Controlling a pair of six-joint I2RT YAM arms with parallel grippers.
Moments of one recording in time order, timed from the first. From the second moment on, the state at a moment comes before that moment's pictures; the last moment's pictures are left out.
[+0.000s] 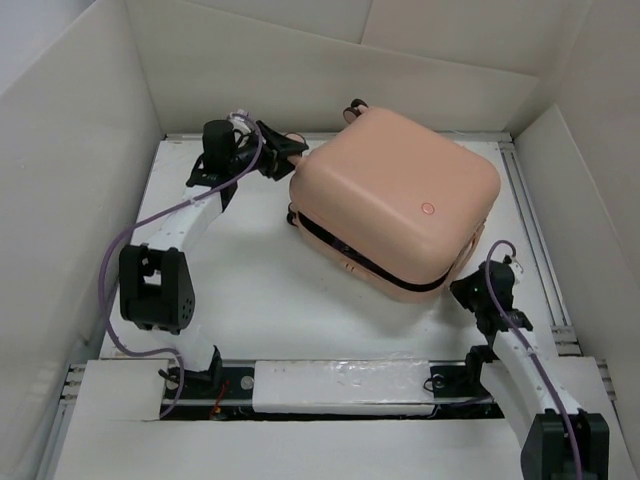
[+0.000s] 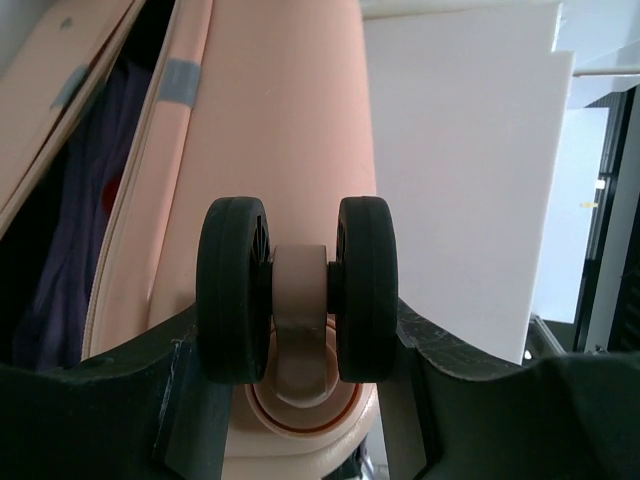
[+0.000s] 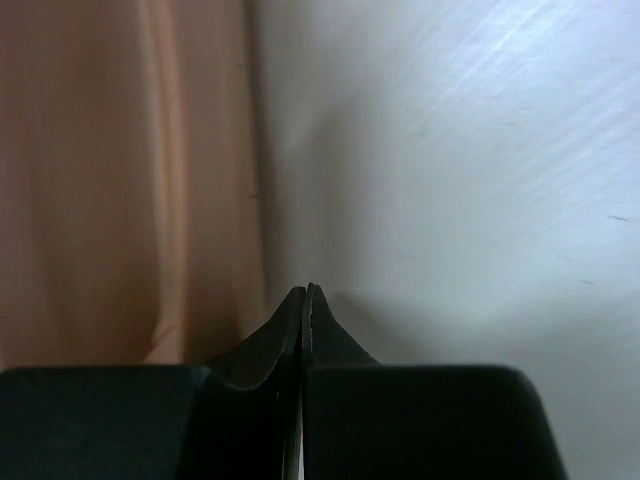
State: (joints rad) left arm -0.18 1.67 1.35 0.07 0.68 -1.27; right arm -0.01 0.69 0.20 -0.20 0.07 0.86
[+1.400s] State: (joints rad) left arm 0.05 1.43 1.24 0.01 0.71 -1.20; right arm 0.29 0.66 0.54 -0.27 0.21 0.69
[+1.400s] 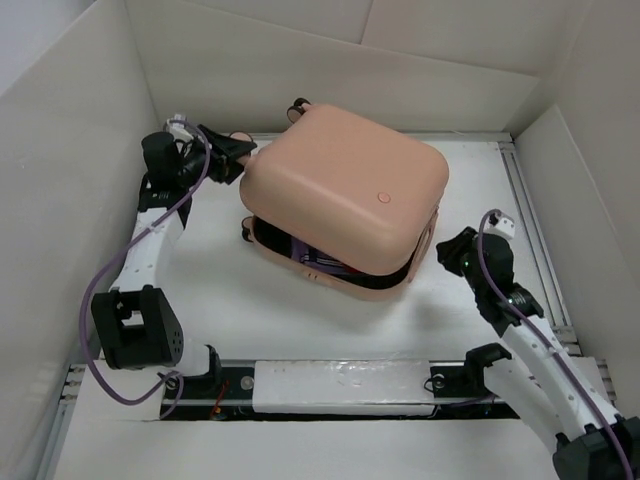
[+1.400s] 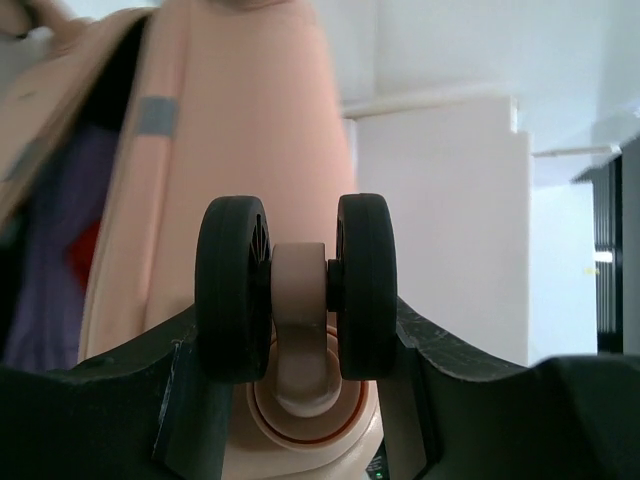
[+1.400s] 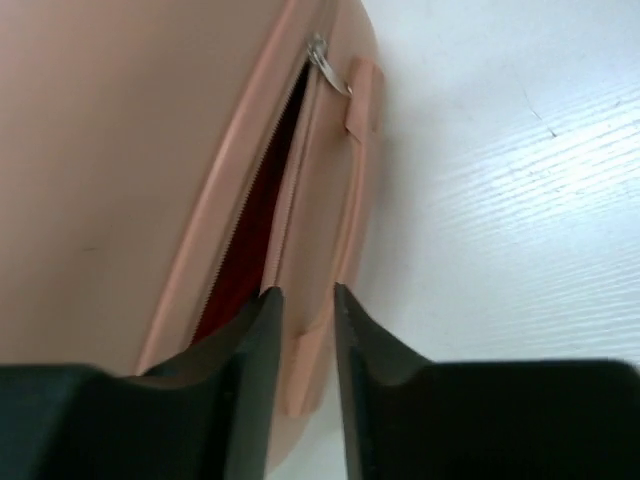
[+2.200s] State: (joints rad) left arm 0.12 1.52 0.92 0.25 0.68 -1.22; right arm 0.33 1.08 0.37 0.28 -0.02 0.63
